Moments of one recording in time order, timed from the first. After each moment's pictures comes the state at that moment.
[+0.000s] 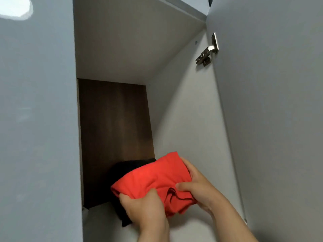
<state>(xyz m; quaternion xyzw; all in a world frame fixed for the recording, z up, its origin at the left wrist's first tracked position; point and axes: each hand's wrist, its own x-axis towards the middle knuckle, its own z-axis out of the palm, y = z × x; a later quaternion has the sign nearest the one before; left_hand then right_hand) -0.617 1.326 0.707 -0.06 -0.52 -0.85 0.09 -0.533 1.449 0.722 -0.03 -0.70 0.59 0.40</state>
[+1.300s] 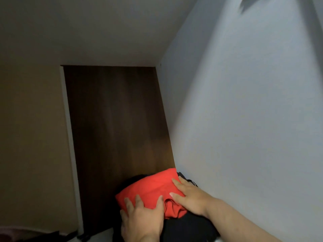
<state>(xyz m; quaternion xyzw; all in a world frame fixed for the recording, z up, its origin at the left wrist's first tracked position) -0.801 1.423 0.718 -0.12 -0.92 -0.35 0.13 -0.755 1.605 0.710 -0.15 -0.95 0.21 0.19</state>
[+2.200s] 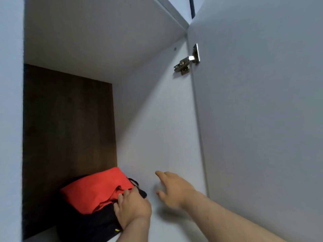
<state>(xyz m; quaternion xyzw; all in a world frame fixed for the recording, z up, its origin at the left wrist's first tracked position) -0.654 1.407 0.728 -0.33 -0.88 -0.32 0.12 -0.546 1.517 0.744 -0.28 -0.92 -0.01 0.28</state>
